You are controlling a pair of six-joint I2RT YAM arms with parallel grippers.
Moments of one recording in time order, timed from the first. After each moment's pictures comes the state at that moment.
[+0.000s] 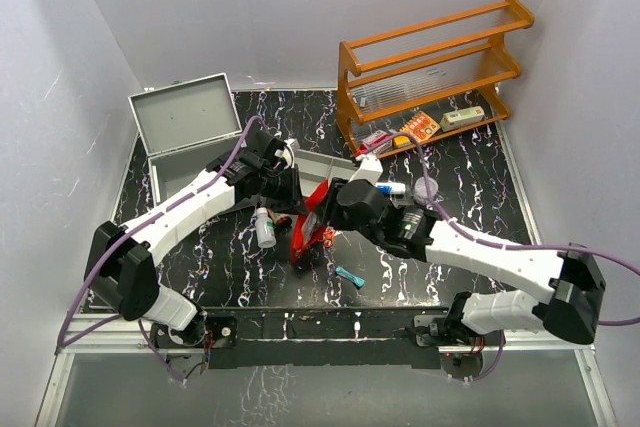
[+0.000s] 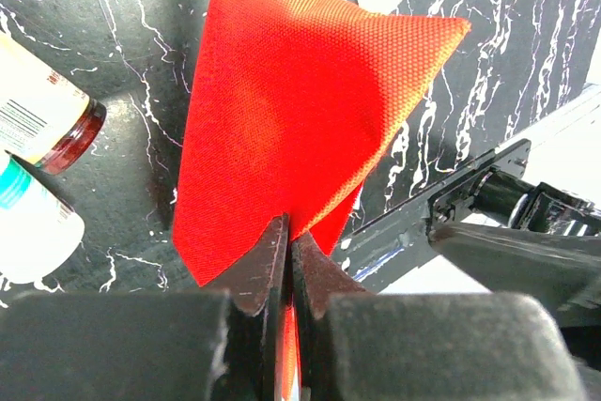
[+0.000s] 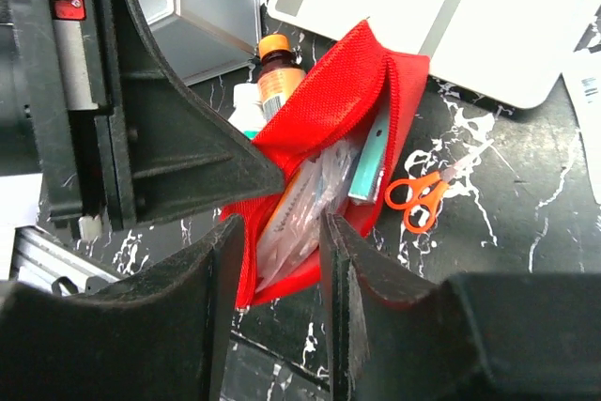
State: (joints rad) left arm -0.62 1.47 1.16 -0.68 0.32 -0.62; right arm 1.03 1.25 0.95 -0.29 0.39 0.88
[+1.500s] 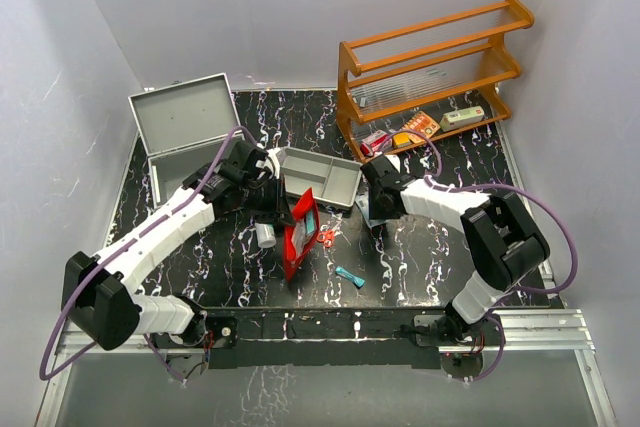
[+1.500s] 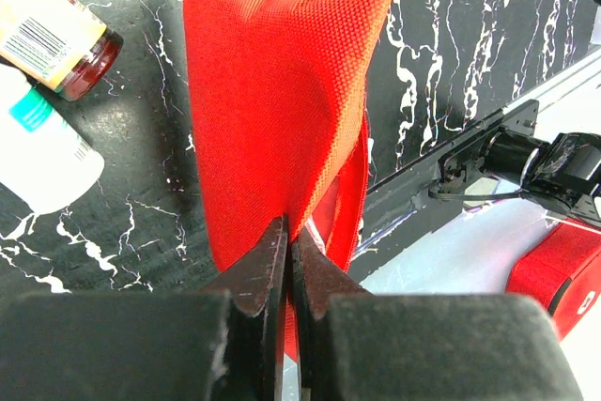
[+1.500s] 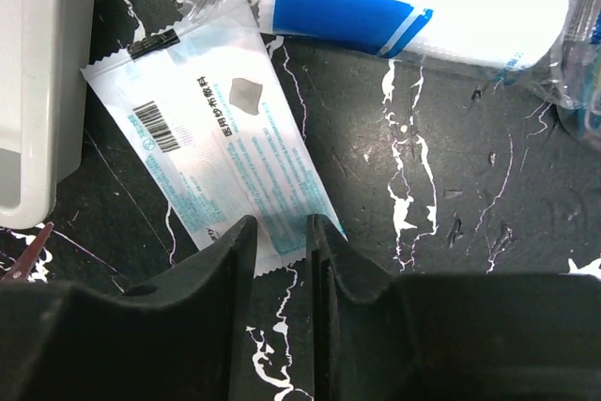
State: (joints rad) left arm -0.59 1.29 1.06 -0.75 0.35 -0.56; right arm 0.54 1.64 0.92 -0.42 0.23 0.48
